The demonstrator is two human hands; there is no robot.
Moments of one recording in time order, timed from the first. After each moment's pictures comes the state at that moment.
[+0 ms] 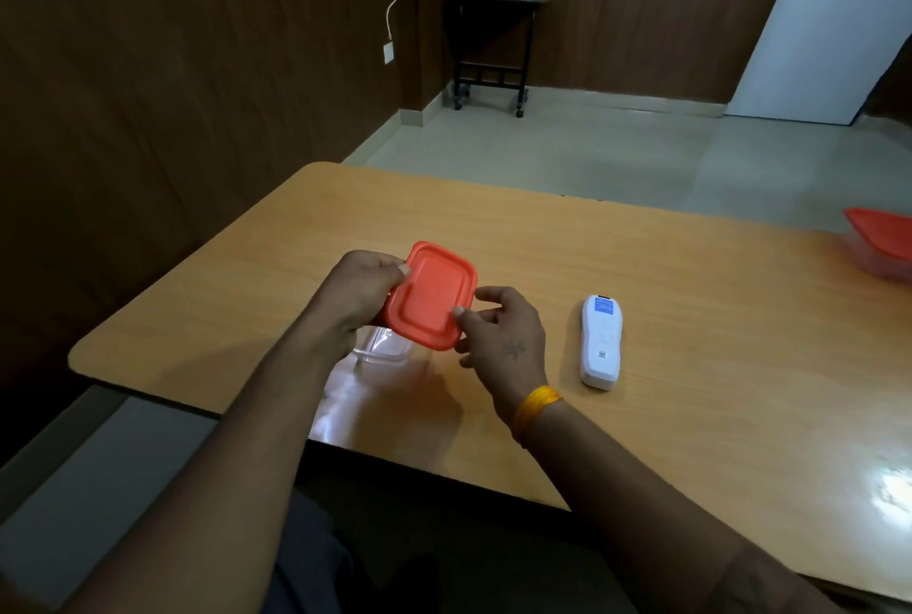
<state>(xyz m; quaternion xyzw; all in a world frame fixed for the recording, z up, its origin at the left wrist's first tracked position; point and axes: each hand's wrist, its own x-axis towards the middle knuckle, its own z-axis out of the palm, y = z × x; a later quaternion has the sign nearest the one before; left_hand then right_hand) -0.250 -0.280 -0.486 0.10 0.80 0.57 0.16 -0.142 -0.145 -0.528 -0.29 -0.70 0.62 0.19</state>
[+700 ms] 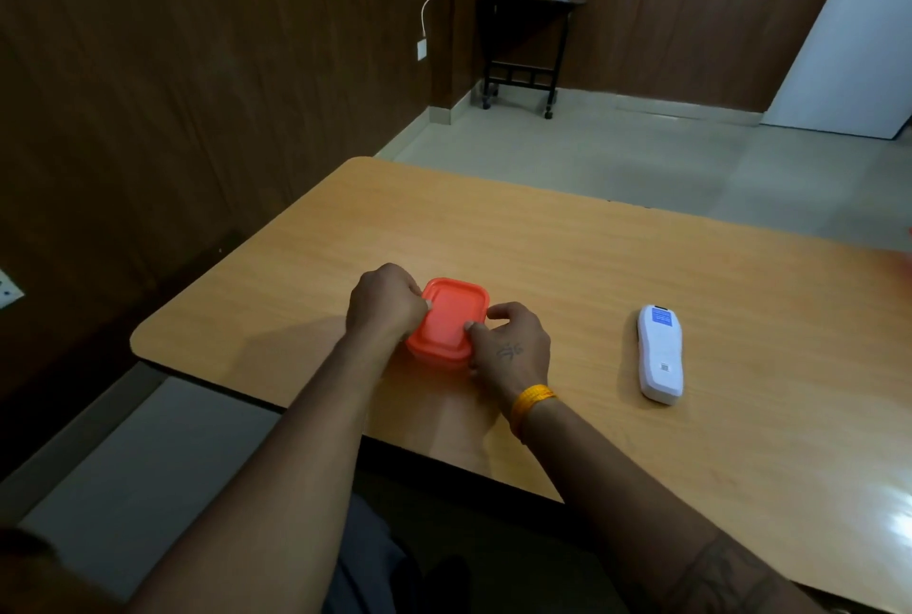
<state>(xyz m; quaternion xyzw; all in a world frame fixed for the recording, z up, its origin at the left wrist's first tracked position) -0.286 -0.306 -0.525 0.07 0.95 0.29 0.03 -0.200 -0.187 -0.572 -0.35 -0.77 0.51 0.16</state>
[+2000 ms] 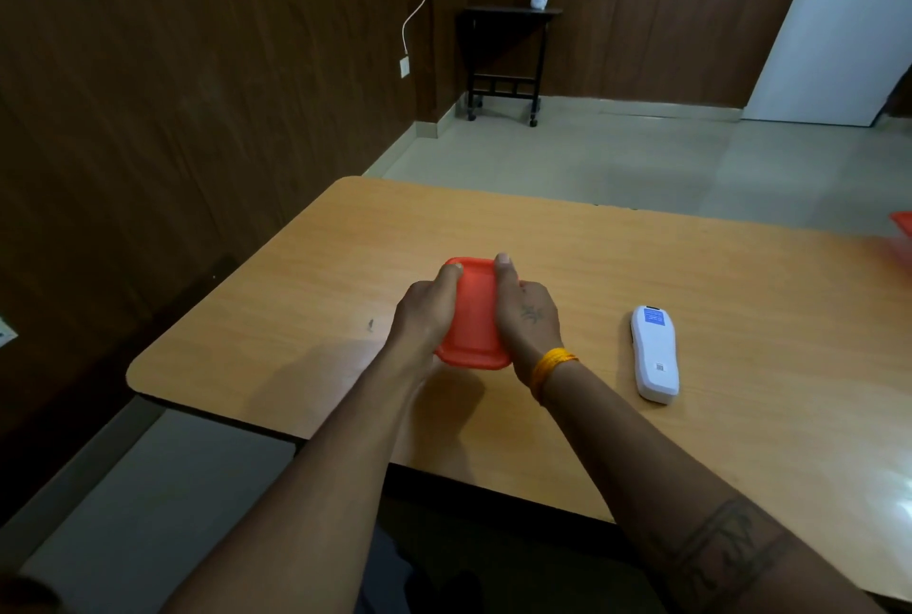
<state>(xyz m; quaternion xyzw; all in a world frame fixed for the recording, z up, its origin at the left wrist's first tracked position) -0.255 -0.269 -0.504 0.02 0.80 0.57 0.16 -0.202 -0.170 -0.513 -0.31 -0.72 0.59 0.18</state>
